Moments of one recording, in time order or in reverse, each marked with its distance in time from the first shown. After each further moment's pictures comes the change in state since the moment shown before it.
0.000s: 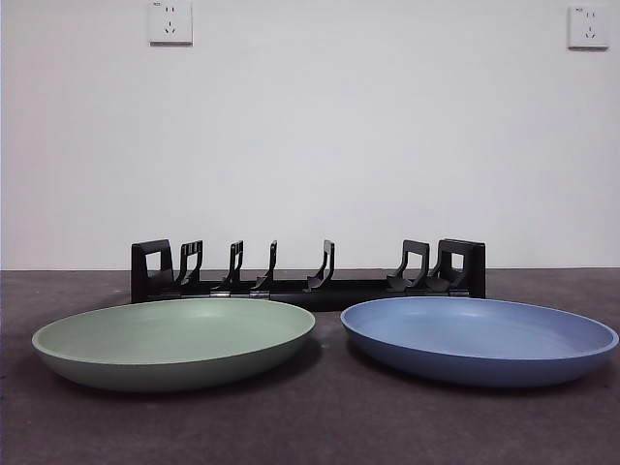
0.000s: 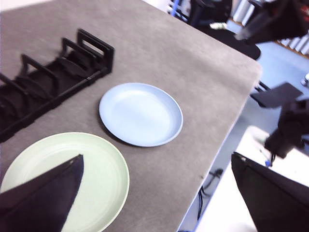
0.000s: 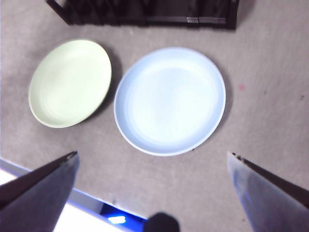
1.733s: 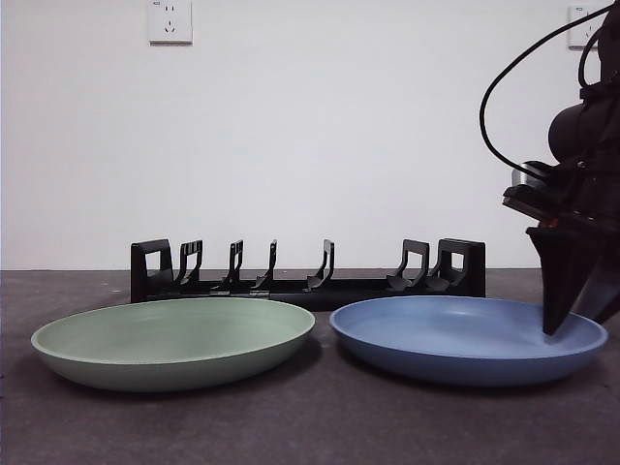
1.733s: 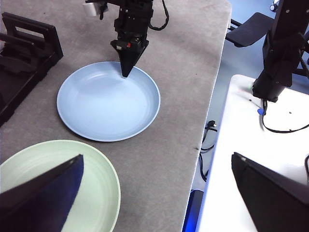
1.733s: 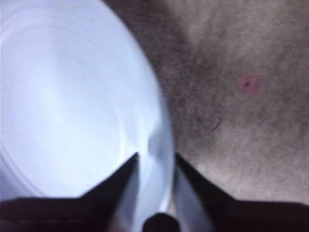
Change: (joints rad) left arm -0.232 0.179 0.004 0.057 -0.079 0.187; right arm 0.040 0.917 0.002 0.363 0.026 0.016
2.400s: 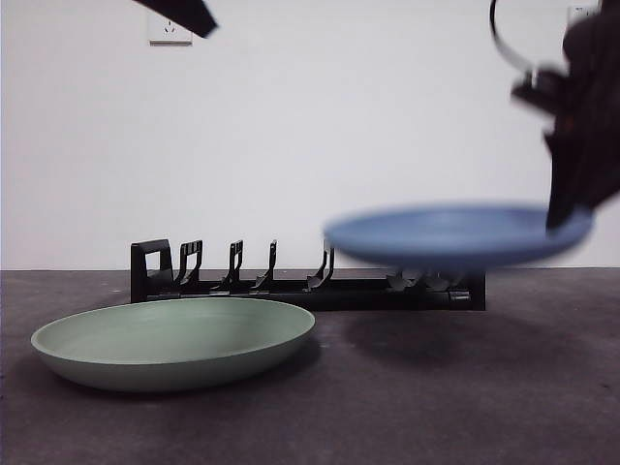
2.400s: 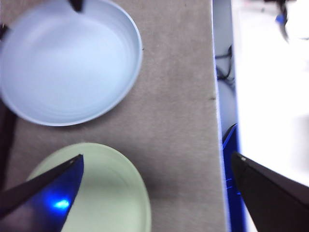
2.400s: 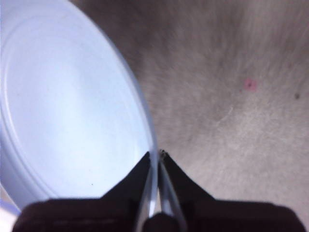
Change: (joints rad) left arm -0.318 0.146 0.000 0.025 -0.345 0.269; right arm -0.002 -0.198 0.130 -0.192 -0.031 0.023
